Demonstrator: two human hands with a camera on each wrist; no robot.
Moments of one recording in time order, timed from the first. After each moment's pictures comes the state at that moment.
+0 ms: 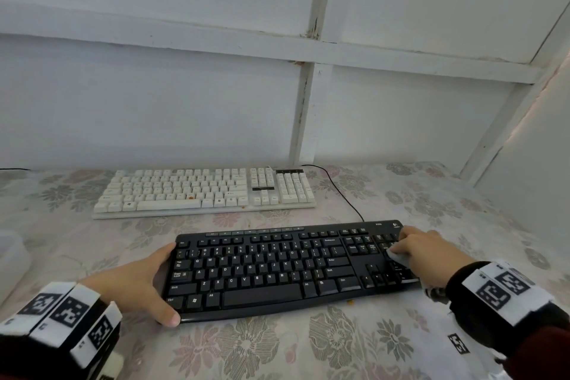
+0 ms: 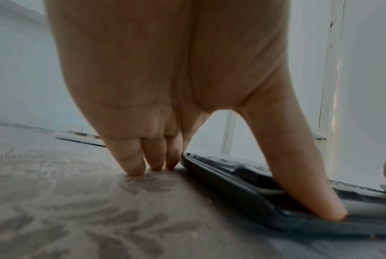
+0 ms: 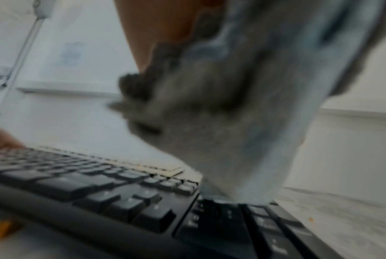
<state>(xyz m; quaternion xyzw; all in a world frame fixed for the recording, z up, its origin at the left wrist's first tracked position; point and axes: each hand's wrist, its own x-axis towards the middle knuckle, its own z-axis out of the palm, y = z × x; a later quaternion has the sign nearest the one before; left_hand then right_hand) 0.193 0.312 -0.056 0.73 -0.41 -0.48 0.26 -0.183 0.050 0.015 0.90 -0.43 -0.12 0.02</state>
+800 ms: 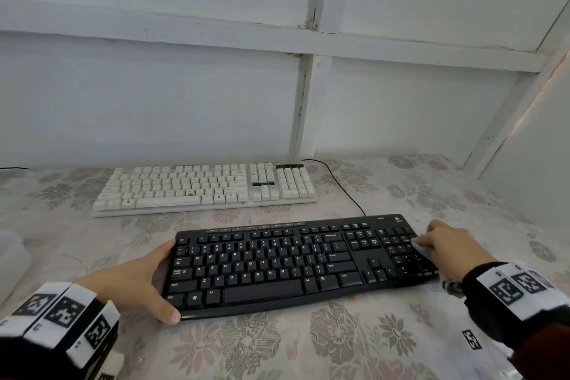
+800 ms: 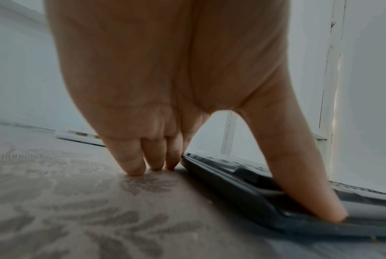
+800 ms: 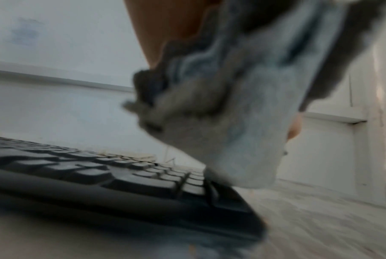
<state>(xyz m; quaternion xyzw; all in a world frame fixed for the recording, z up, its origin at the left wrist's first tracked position) 0.184 0.314 -0.046 0.71 -0.39 -0.51 0.29 -0.217 0.013 -0.012 0.87 -0.50 -0.04 0.02</state>
